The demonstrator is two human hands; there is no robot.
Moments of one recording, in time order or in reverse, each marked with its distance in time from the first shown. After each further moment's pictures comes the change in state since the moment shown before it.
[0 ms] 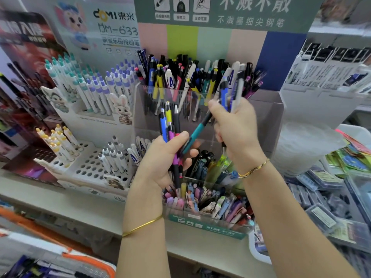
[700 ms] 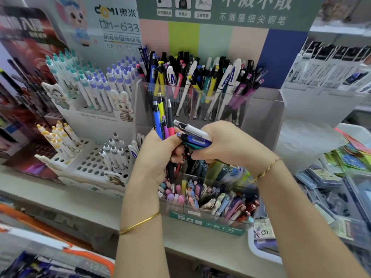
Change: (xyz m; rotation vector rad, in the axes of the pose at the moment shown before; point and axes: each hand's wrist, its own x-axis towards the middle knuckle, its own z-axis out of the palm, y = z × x) left_hand 0.004 -0.001 -0.010 0.207 0.100 0.199; right_hand -0.013 -0.019 -0.011 -0.981 -0.772 -0.107
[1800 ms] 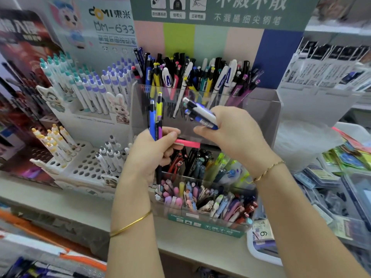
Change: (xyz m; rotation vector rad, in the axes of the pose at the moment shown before) left_hand 0.004 0.006 -0.011 0.135 0.017 -0.032; right_hand -0.004 0.004 -0.007 -0.097 0.405 0.058
